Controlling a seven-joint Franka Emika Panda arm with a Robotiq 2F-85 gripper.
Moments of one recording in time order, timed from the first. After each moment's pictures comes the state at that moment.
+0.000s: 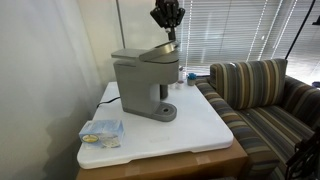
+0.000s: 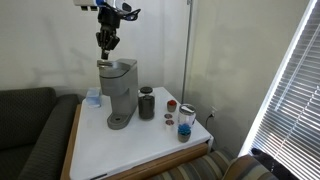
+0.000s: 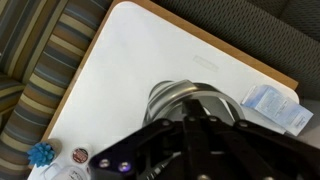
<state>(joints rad) 0.09 0.64 0.09 -1.14 0.04 1.53 0.27</state>
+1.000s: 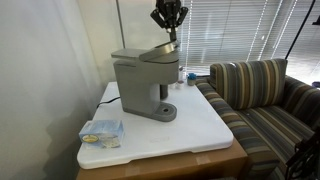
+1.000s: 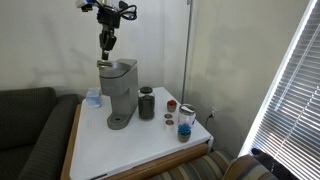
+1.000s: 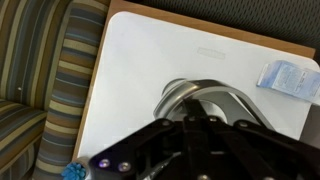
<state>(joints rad) 0.13 0.62 0.04 -1.17 0.06 1.55 0.49</state>
